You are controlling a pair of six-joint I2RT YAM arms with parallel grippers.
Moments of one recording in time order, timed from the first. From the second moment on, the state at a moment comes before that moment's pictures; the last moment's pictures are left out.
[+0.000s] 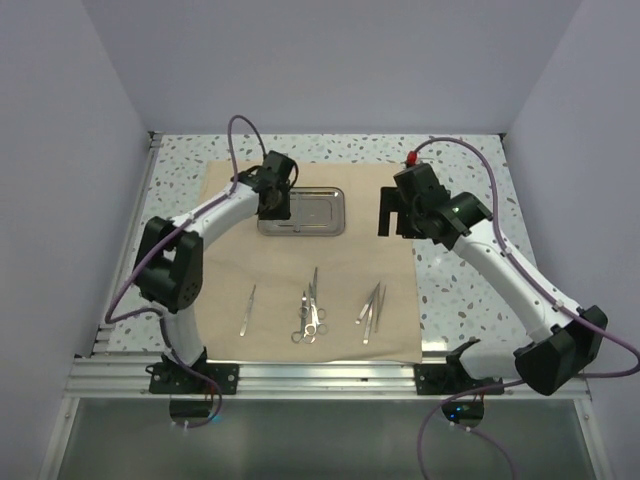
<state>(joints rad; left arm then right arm) -0.46 1.82 1.40 -0.61 -0.21 -0.43 0.55 1.32 1.34 -0.96 0.35 0.50</state>
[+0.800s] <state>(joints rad) -0.46 2.13 1.62 -0.61 -0.17 -0.40 0.54 1.25 1.28 -1.03 0.44 0.51</state>
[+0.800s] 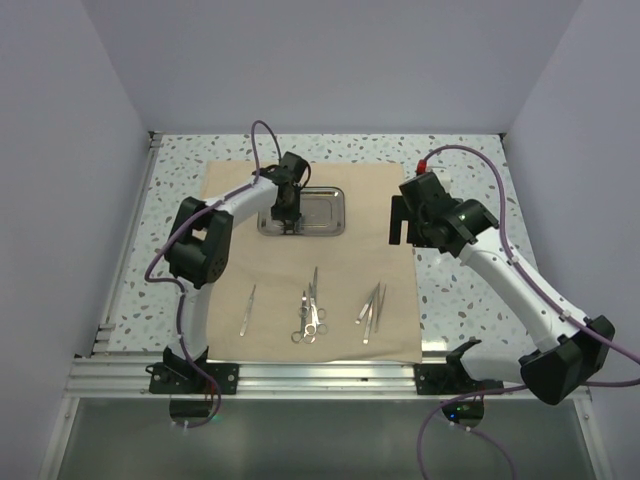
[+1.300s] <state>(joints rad) -0.46 2.12 1.68 -0.62 -0.15 -0.41 0.54 1.27 1.28 -1.03 0.44 0.51</state>
